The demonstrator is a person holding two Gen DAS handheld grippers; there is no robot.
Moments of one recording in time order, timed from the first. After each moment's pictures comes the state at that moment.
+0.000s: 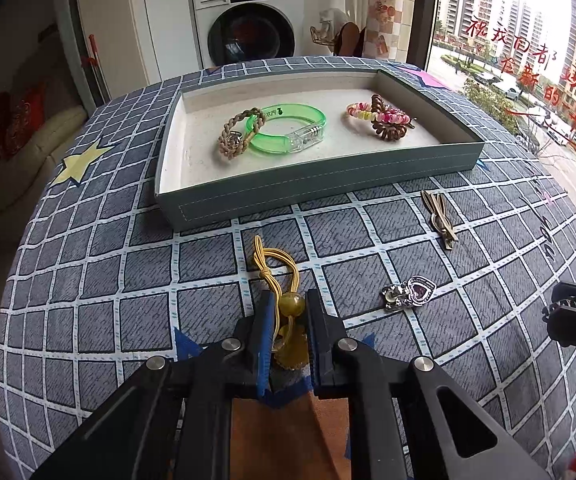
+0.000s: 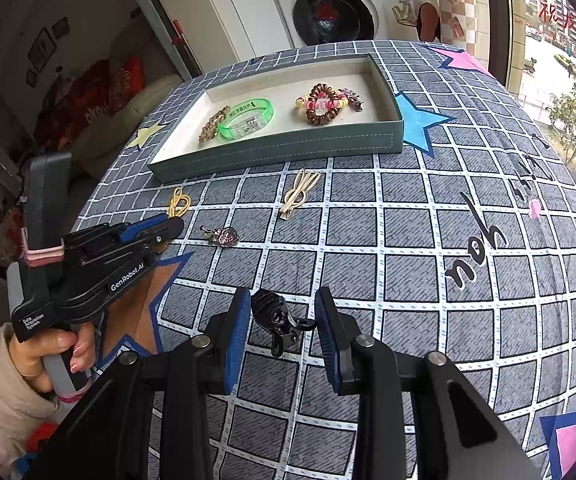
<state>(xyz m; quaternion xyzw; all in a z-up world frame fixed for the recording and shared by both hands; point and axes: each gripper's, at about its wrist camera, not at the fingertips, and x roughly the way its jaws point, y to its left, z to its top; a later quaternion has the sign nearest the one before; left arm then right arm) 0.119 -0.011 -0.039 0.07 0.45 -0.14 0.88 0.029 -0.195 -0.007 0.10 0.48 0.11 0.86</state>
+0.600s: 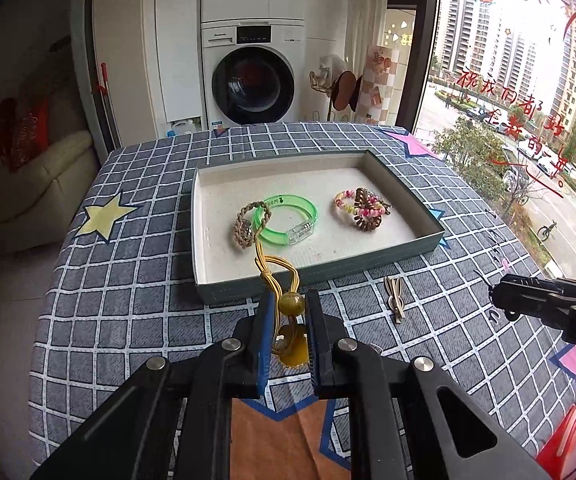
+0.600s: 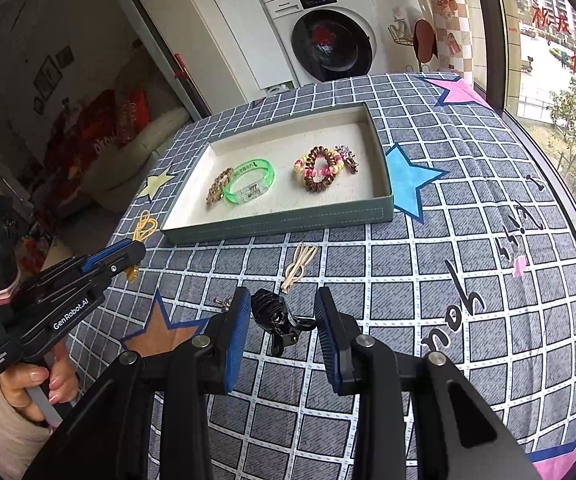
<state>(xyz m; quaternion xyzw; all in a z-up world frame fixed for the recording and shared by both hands) 0.117 0.002 0.052 0.03 0.39 -0.15 0.91 0.059 -0.219 0.041 0.14 0.44 0.12 0.88</state>
